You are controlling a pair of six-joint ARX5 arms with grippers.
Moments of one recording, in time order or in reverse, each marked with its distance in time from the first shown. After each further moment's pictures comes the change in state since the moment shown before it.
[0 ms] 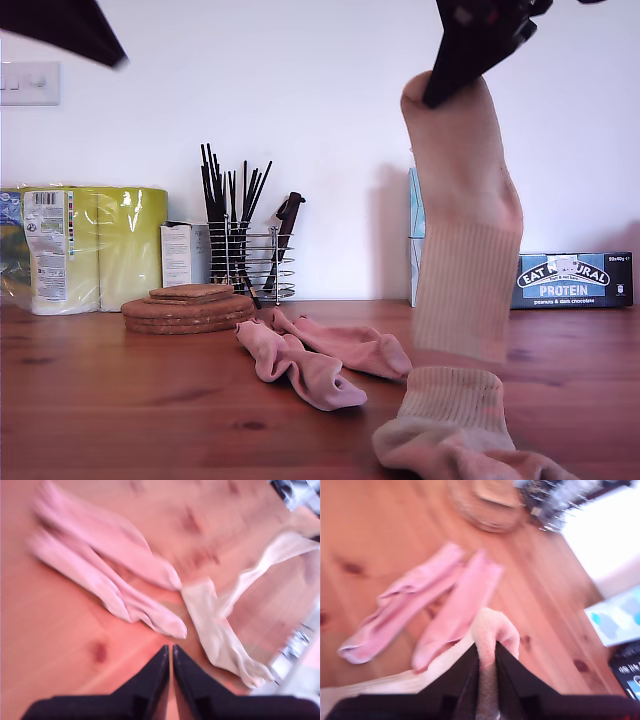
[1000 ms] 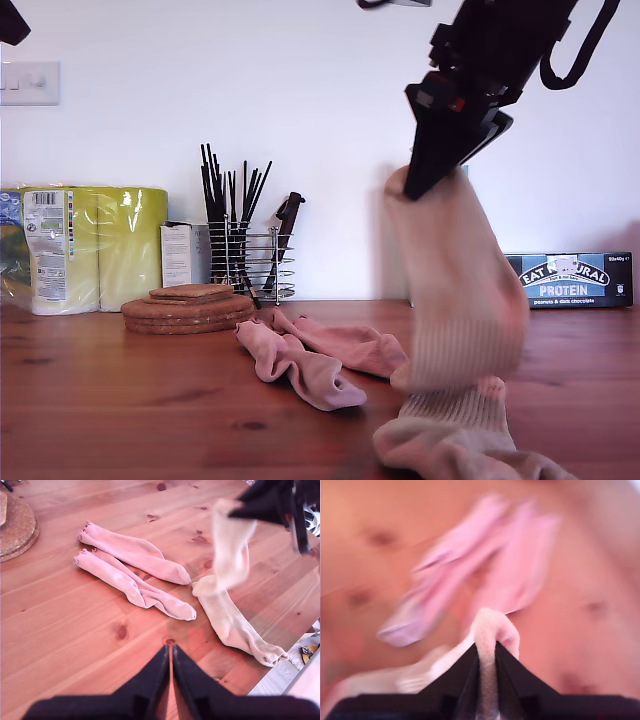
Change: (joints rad) left arm 0.000 -0.261 -0.164 -0.073 -0.021 -0.003; right arm 0.071 0.156 0.000 -0.119 -0.059 0.163
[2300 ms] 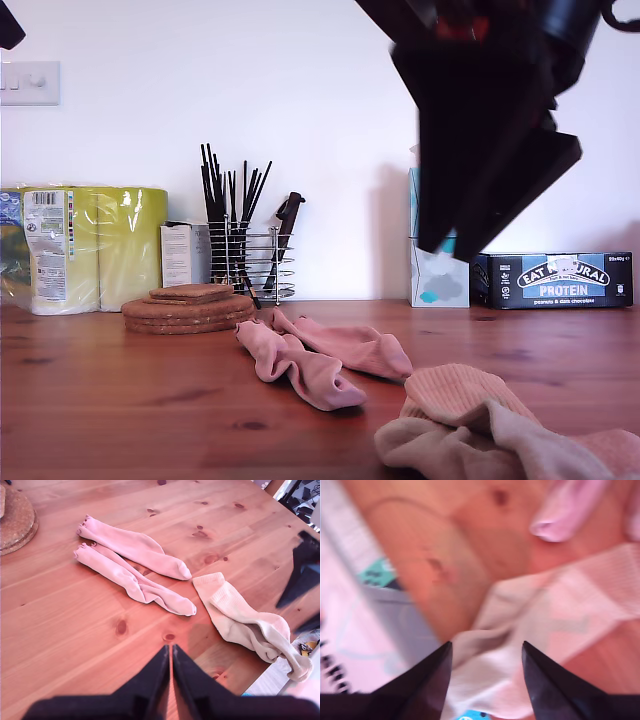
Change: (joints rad) left arm 0.000 0.000 0.000 -0.018 0.000 0.003; right arm 0.087 -0.006 0.000 -0.352 -0.153 0.332
